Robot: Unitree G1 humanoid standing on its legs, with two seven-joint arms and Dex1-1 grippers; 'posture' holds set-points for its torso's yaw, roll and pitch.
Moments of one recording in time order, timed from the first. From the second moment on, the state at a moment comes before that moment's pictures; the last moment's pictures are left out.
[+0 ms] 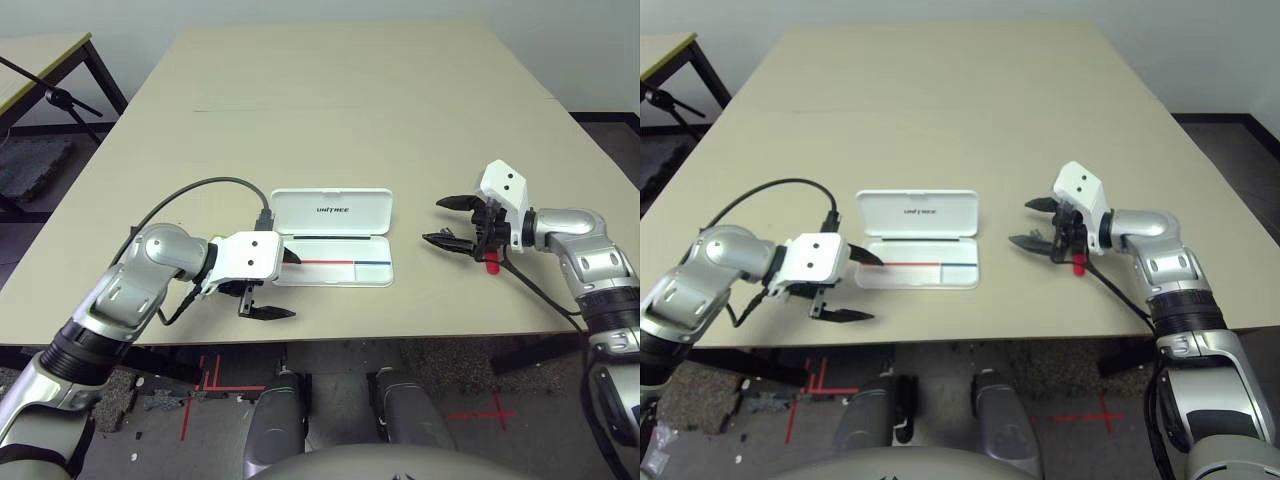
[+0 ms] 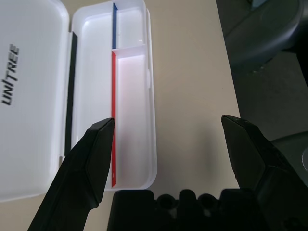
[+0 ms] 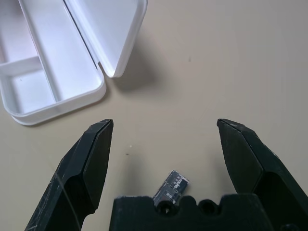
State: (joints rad) left arm -0.35 0.87 -0.20 -0.27 -0.19 0.30 -1.30; right arm -0.50 -0.70 0.04 0.32 0.20 0.20 1.14
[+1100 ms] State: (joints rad) left arm -0.43 0.76 -0.10 -0.26 -0.38 0.26 -1.25; right arm -0.41 -0.65 -0.21 -0.13 0.23 1.35 0.32
